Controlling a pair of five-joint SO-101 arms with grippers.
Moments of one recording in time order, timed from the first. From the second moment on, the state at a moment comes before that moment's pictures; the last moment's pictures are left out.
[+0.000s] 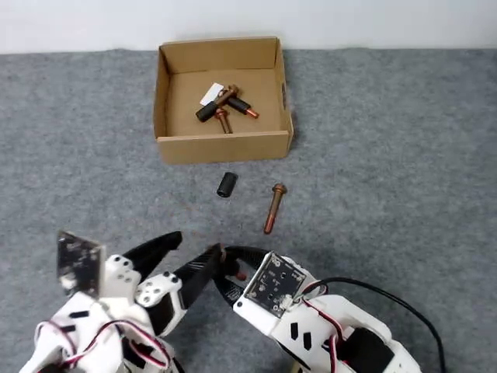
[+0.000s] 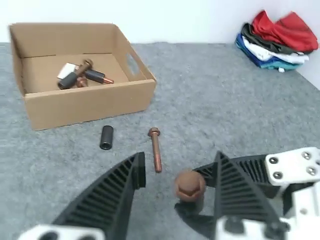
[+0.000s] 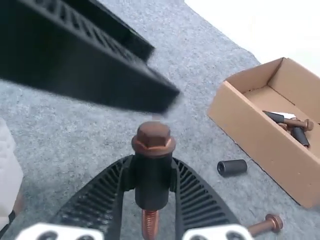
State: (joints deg) left arm 24.0 -97.3 50.4 84.1 24.3; right arm -52.7 -96.9 71.5 56.7 10.0
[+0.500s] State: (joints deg) left arm -2.5 -97.4 58.2 83.2 5.9; right arm -27.7 -78.9 61.7 60.3 -11.6
